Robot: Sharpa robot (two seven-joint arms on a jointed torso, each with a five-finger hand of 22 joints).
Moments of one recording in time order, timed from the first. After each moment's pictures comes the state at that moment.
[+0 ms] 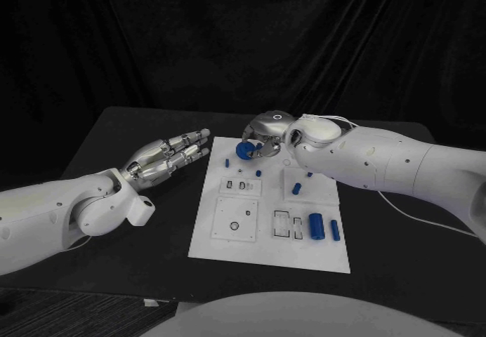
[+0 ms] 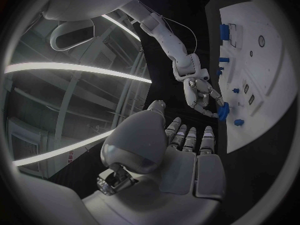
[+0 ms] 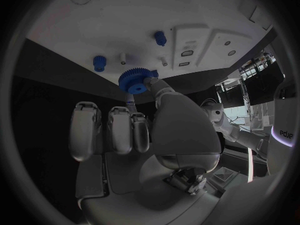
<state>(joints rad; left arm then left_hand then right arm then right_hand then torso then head) 1.18 -1.01 -0.21 1.52 -0.32 0.17 0.63 1.38 0.29 -0.14 0.28 0.57 0.24 0.07 0.05 0.03 0.01 0.04 0.13 0.02 0.00 0.05 0.00 0.00 0.15 0.00 0.15 0.00 0.00 1.27 -0.37 -0.21 0.98 -1.60 -0.32 0.09 1.22 -0.09 0.21 0.09 0.58 0.91 0.05 0.18 0.32 1.47 -0.05 1.57 1.31 1.47 -0.13 1.41 1.31 0.05 1.47 -0.01 1.38 1.31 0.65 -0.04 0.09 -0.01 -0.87</state>
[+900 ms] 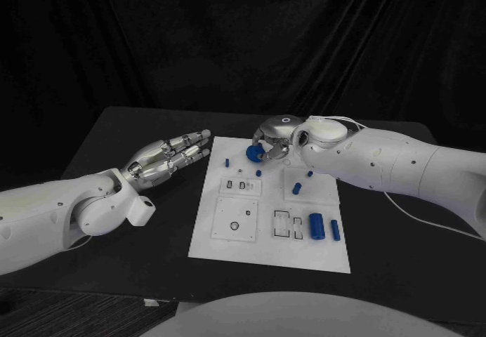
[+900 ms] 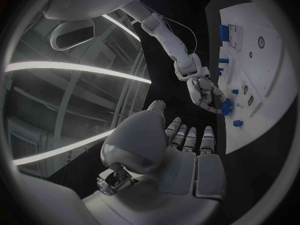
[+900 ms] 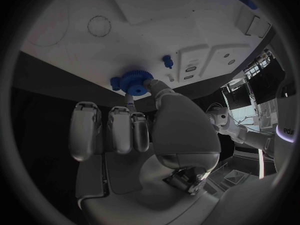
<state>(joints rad) 1.18 -1.01 -0.21 1.52 -0.32 0.18 0.62 1.38 0.29 -0.14 0.28 0.57 0.24 0.07 0.05 0.03 0.01 0.04 0.13 0.02 0.00 0.05 0.00 0.00 0.15 0.00 0.15 0.00 0.00 1.26 -0.39 -0.21 0.96 -1.60 -0.24 0.05 1.20 -0.10 0.23 0.10 0.58 0.86 0.05 0.12 0.42 1.46 -0.05 1.57 1.31 1.47 -0.13 1.41 1.31 0.05 1.47 -0.01 1.38 1.31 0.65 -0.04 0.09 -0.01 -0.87</state>
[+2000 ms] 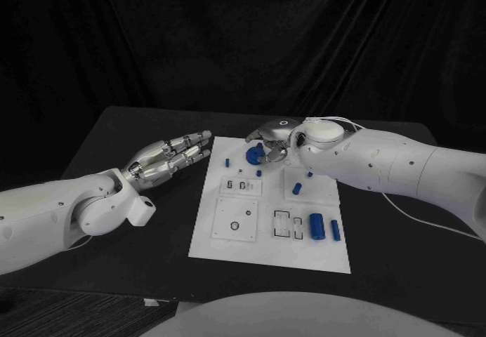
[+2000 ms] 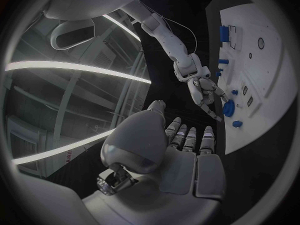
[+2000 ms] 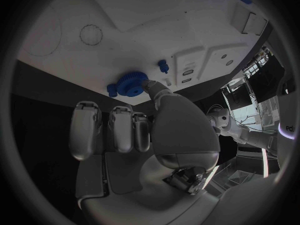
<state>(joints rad) 1.17 -1.01 -0.21 1.51 -0.32 0.19 0.62 1.38 0.29 -0.14 0.28 0.57 0.24 0.07 0.05 0.03 0.01 0.04 0.13 0.02 0.00 0.05 0.00 0.00 0.15 0.00 0.15 0.00 0.00 1.26 -0.38 -0.21 0.97 -1.60 -0.18 0.03 1.20 -0.10 0.25 0.09 0.50 0.47 0.00 0.05 0.20 1.47 -0.07 1.57 1.31 1.47 -0.14 1.41 1.31 0.05 1.47 -0.02 1.37 1.31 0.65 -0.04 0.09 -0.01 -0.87</state>
